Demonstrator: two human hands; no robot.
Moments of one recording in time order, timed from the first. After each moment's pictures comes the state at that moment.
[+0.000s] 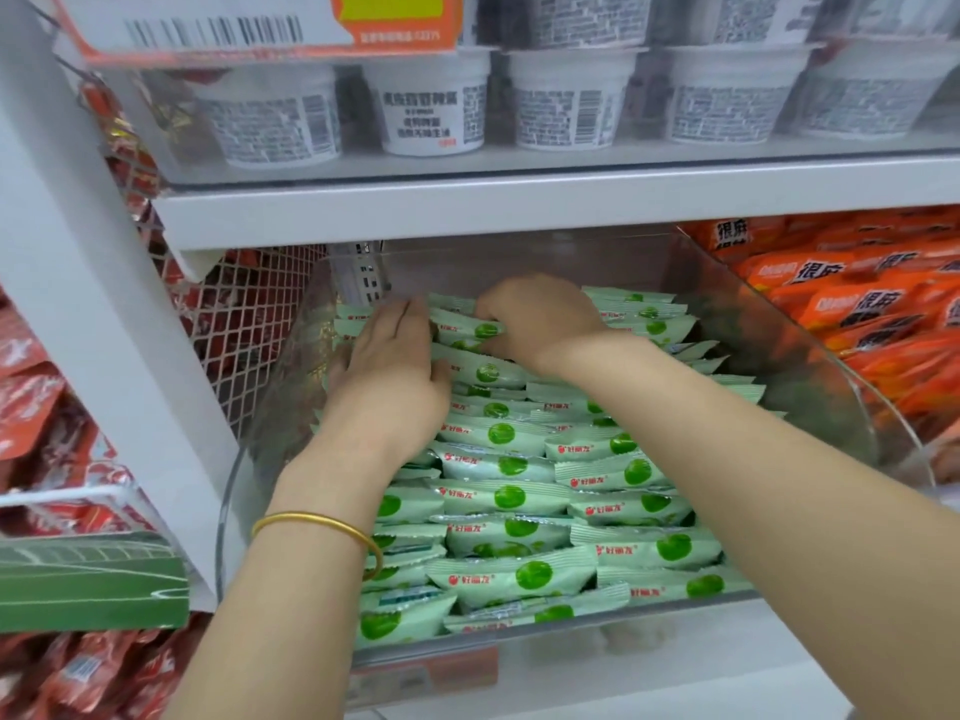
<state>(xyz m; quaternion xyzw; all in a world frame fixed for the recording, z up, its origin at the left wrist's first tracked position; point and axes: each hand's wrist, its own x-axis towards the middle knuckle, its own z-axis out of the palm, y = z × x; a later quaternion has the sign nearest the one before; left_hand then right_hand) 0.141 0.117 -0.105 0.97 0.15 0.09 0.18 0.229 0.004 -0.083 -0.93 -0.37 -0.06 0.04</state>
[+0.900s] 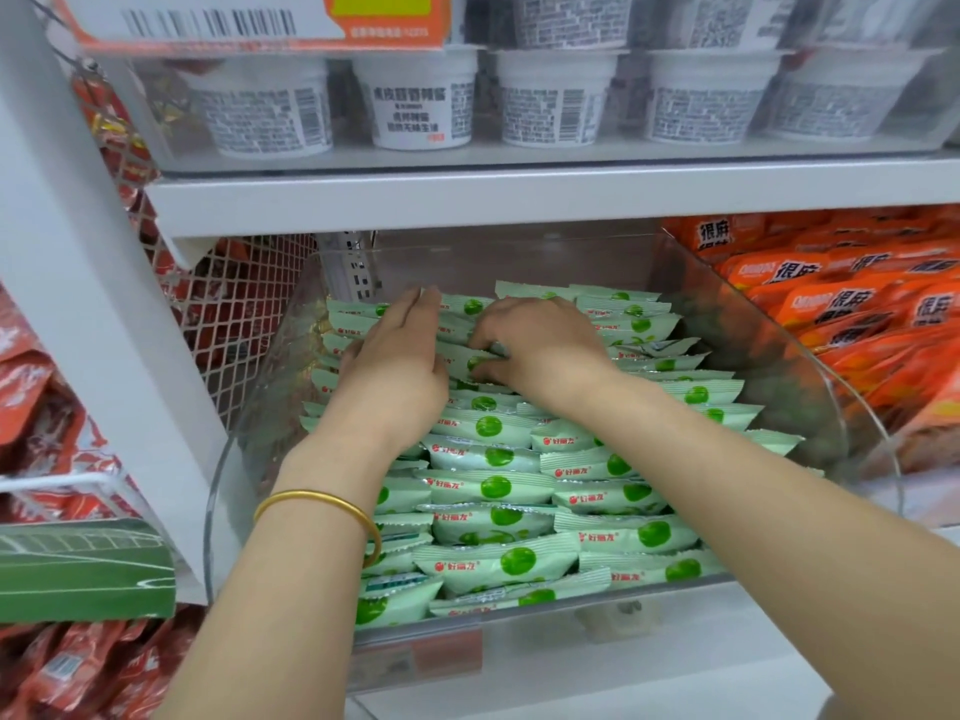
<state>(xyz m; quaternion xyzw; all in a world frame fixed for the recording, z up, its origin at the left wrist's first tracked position) 0.149 0.112 -0.109 0.96 0.11 0.09 0.23 0.217 -0.011 -0.097 -0.93 -0.37 -0.05 0.05</state>
